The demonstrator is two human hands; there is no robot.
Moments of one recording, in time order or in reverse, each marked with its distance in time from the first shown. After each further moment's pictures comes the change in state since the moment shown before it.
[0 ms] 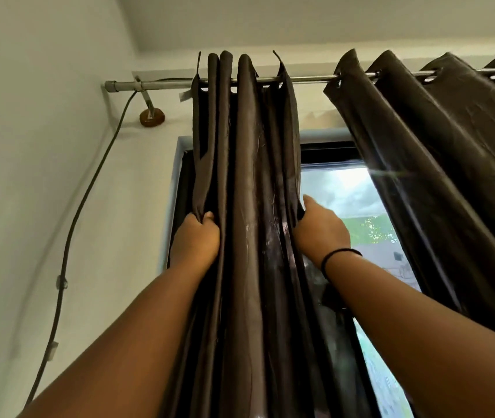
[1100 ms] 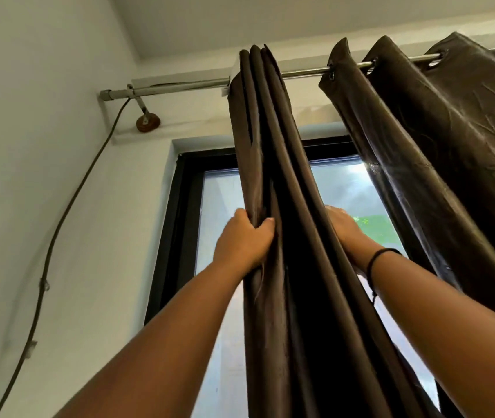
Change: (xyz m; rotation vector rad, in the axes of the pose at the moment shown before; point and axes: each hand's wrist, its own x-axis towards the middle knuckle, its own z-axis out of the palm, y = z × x) left_hand -0.044 0.063 0.085 0.069 -0.160 0.178; right_hand 0.018 0.069 -0.042 0.613 -0.295 0.071
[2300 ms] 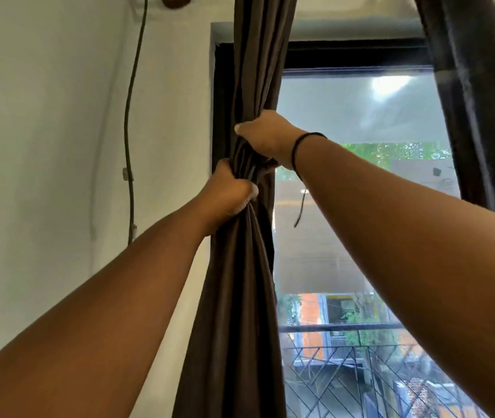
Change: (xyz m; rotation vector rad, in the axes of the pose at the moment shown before) left_hand -0.051 -0.147 -0.142 -0.333 -0.315 -0.237; right_hand -0.045 -0.128 0.221 -0.121 -0.262 0.180
